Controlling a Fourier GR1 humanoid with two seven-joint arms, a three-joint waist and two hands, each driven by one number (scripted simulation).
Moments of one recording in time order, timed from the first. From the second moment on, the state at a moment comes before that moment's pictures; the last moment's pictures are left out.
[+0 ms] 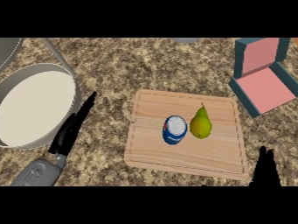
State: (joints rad) left arm -0.22 0.40 -0.45 -1.28 0.11 0.23 -0.06; right arm 0.41 0.00 0.52 -2.04 1.38 -0.38 1.05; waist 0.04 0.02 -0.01
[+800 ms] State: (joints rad) left arm -0.18 0.41 -0.41 -1.30 0.11 0.22 -0.06; right arm -0.06 -0.01 0.43 -1.66 1.23 -0.28 1.15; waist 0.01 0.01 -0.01
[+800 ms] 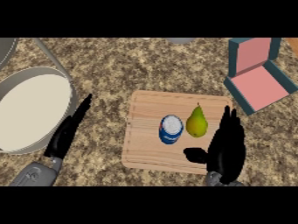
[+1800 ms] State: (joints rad) left arm -0.16 0.39 -0.38 -1.31 0.08 0.20 -0.05; right arm -0.25 -0.01 0.34 -1.38 1.04 -0.39 1.06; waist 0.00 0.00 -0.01
